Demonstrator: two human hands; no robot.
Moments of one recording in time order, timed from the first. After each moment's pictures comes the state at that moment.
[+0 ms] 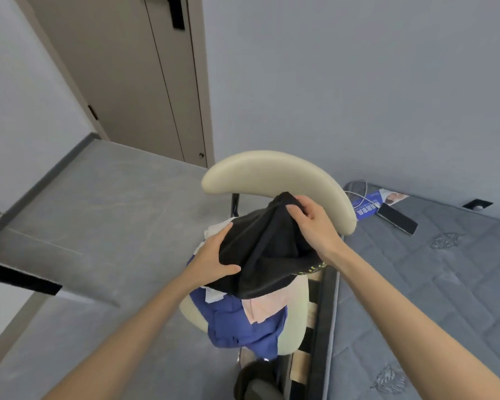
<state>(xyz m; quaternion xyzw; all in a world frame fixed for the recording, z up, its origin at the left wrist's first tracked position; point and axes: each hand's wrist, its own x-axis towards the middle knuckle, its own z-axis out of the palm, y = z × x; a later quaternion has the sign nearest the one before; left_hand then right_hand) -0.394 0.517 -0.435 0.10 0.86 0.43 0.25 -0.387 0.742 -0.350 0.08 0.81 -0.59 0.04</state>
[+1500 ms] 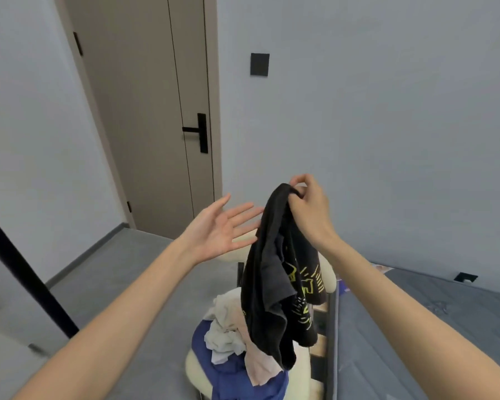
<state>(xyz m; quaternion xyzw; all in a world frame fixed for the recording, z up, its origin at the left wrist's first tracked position) -0.325 0.520 -0.157 0.05 0.45 0.82 0.36 -0.280 0.702 -0.122 -0.02 0.79 -0.57 -0.24</state>
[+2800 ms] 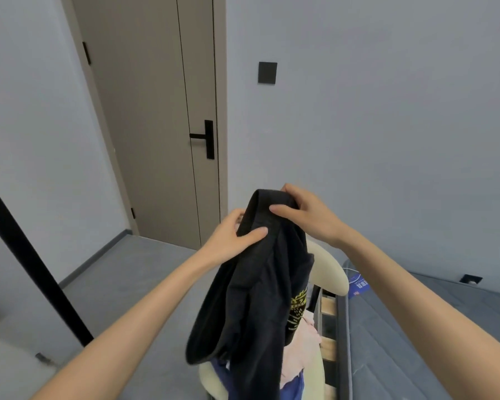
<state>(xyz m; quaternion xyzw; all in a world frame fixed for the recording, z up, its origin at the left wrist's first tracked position) -0.319 0.485 -0.170 0.20 0.79 0.58 0.06 -0.288 0.671 -0.108 -0.18 0.88 -0.44 -0.07</state>
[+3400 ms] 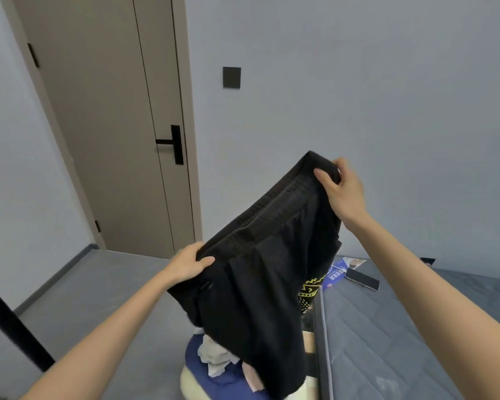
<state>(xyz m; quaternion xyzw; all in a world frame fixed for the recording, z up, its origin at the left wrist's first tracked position) -0.347 0.457 -0.221 0.16 0.91 0.36 0.10 -0.282 0.755 -0.098 0.06 0.82 -0.45 -0.35</state>
